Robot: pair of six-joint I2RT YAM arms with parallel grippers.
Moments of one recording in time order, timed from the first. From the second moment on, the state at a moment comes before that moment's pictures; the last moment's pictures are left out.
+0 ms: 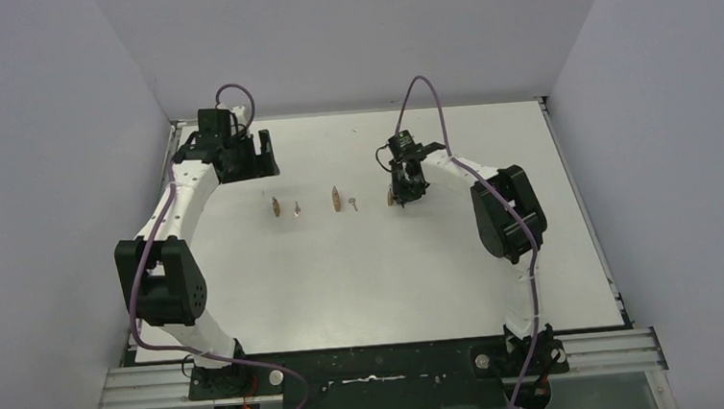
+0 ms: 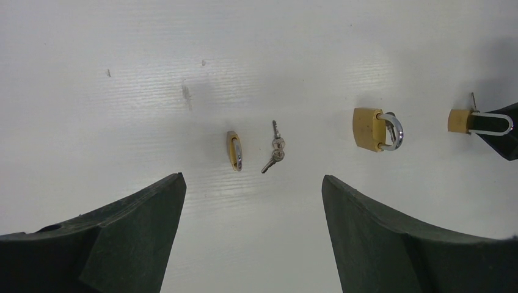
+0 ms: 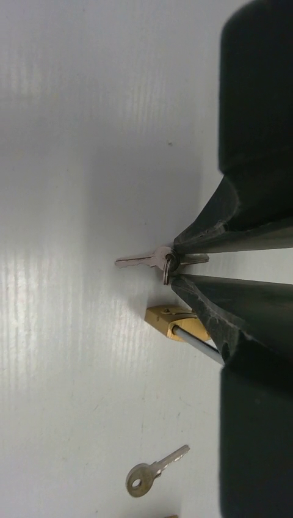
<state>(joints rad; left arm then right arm) -0.09 1.70 1.47 -0.63 0.16 -0.18 0.46 2.11 1.56 -0.57 0.09 0.42</state>
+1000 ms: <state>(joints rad) -0.04 1.49 1.33 -0.46 0.19 -0.17 0.24 1.66 1.57 -0.50 -0.05 0.35</state>
